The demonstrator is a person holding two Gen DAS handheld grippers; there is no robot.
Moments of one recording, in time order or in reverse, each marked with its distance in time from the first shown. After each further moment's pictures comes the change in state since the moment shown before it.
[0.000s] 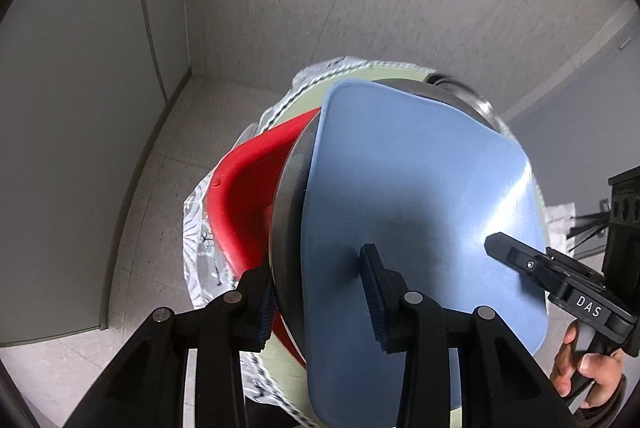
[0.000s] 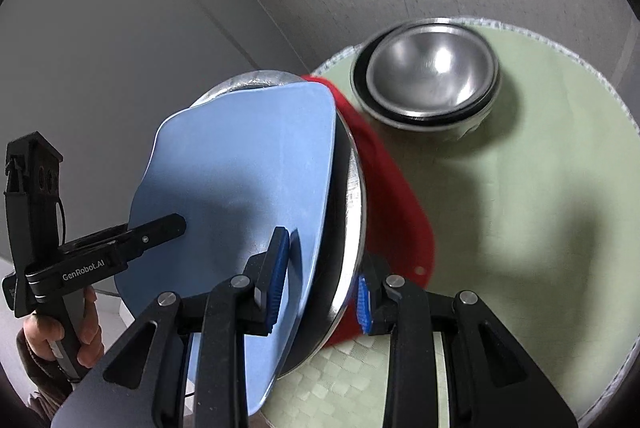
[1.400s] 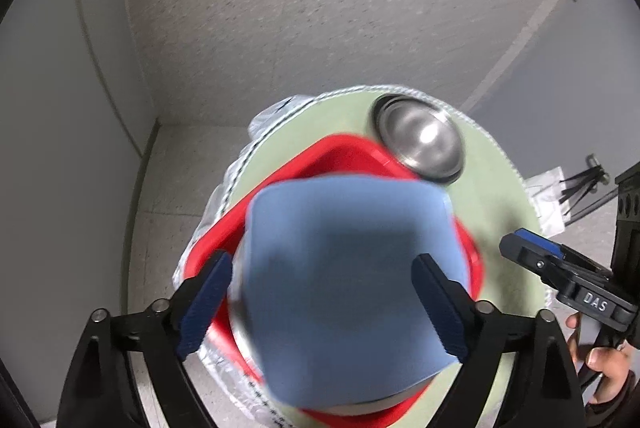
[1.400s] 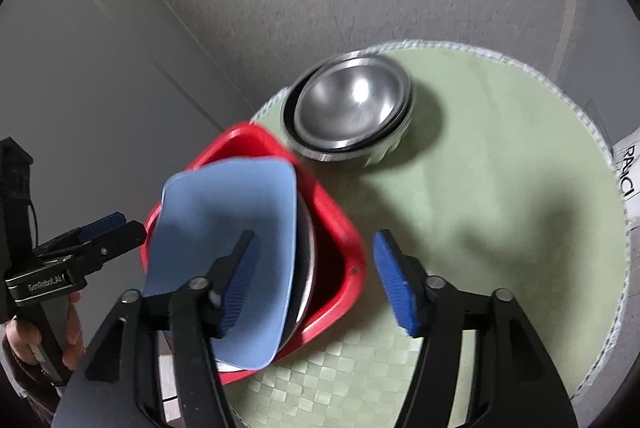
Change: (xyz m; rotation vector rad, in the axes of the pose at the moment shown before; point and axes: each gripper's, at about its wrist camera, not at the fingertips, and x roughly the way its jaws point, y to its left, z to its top) left arm -0.023 -0.051 0.034 0.219 -0.069 -0.043; right arm -0.068 -0.017 -0.011 0.142 -0.193 -0.146
